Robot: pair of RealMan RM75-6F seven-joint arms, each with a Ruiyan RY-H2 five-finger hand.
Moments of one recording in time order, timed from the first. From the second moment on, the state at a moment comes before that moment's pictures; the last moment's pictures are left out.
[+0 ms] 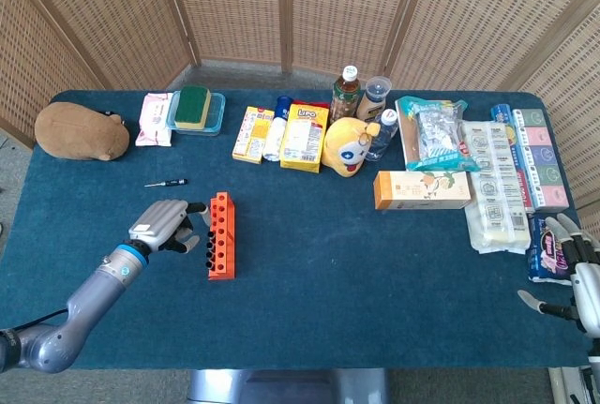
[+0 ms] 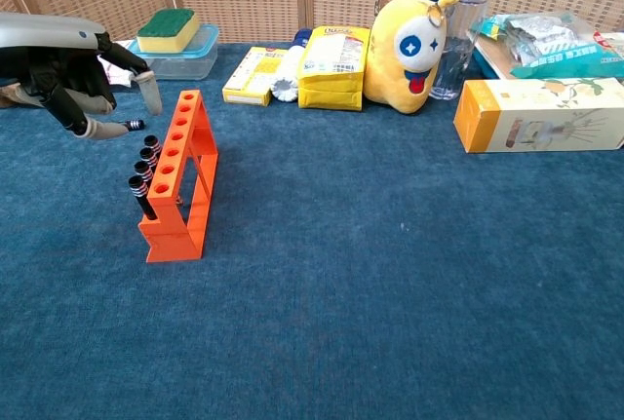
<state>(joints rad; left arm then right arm) -0.75 -1.16 -0.14 -1.86 0.89 0.82 0.11 0.05 -0.95 0.08 -1.74 -1.46 1.45 0.24</state>
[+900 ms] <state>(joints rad) -0.54 -1.03 -0.03 -1.91 1.12 1.13 0.18 0.05 -0.95 0.08 -1.75 -1.47 1.46 0.22</state>
